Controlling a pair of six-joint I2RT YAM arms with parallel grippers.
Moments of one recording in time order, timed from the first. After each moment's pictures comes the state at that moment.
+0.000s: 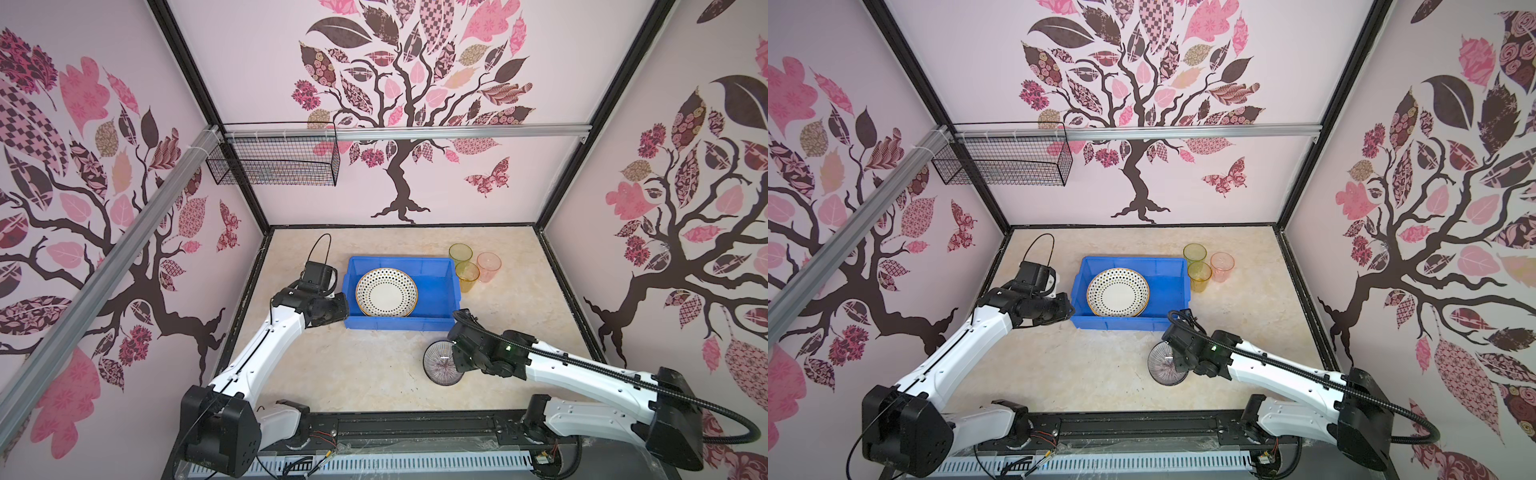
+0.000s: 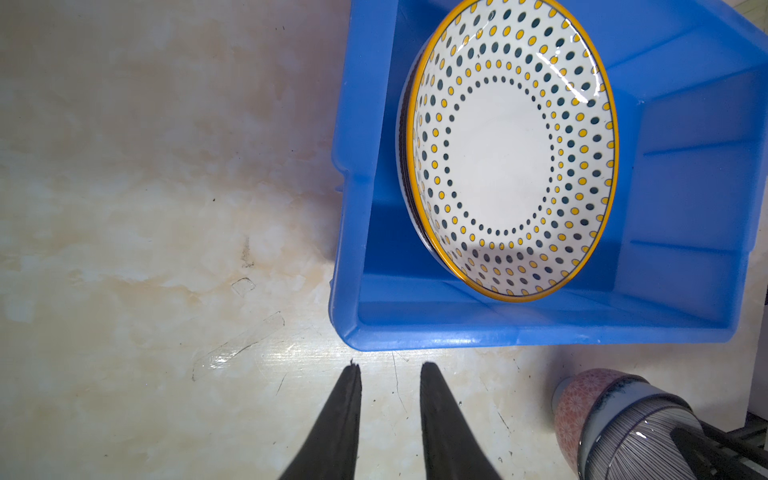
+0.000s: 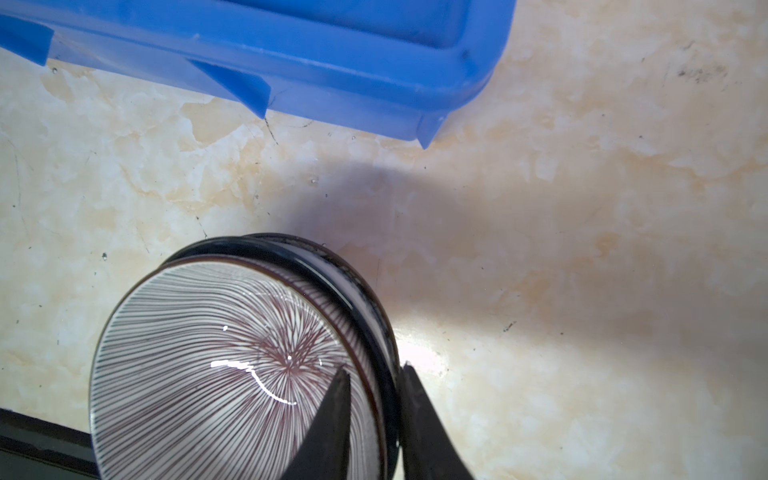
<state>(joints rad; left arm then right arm) -0.27 1.24 0.99 -0.83 0.16 -0.45 0.97 1.12 0.72 -0.77 0.24 0.74</state>
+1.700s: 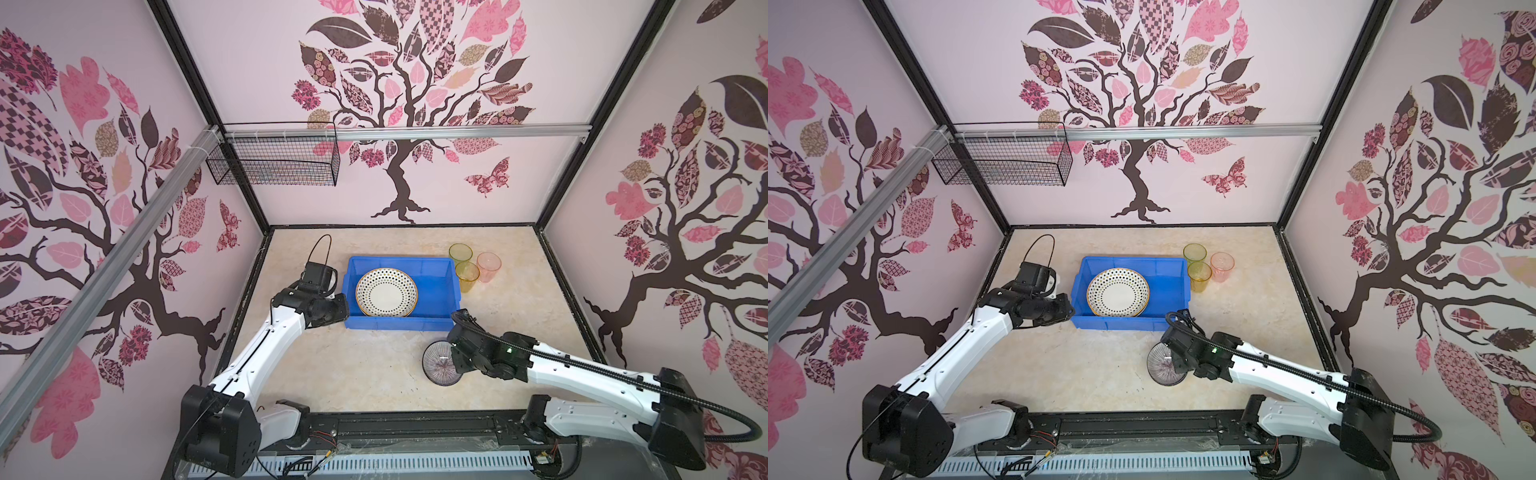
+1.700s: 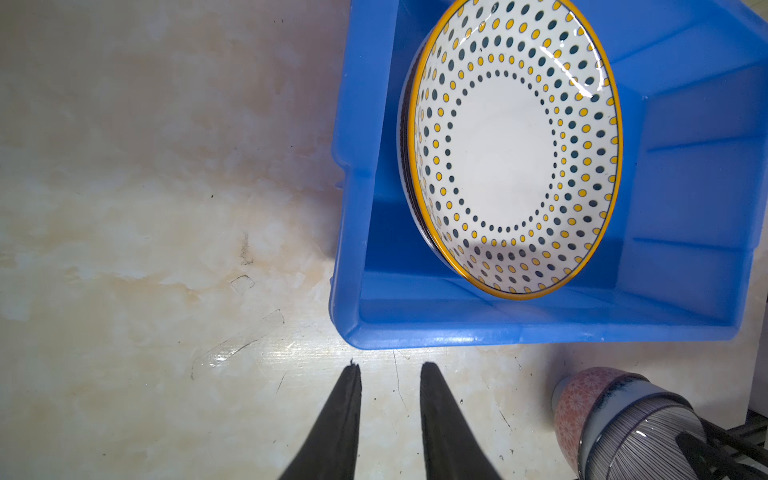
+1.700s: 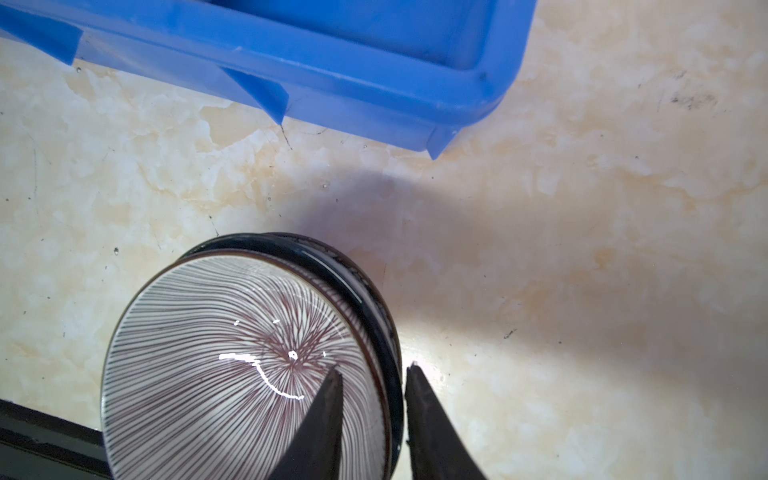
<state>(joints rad) -0.27 1.24 0.98 -0.82 0.16 -0.44 0.99 1.10 0.73 -0.77 0.28 0.72</state>
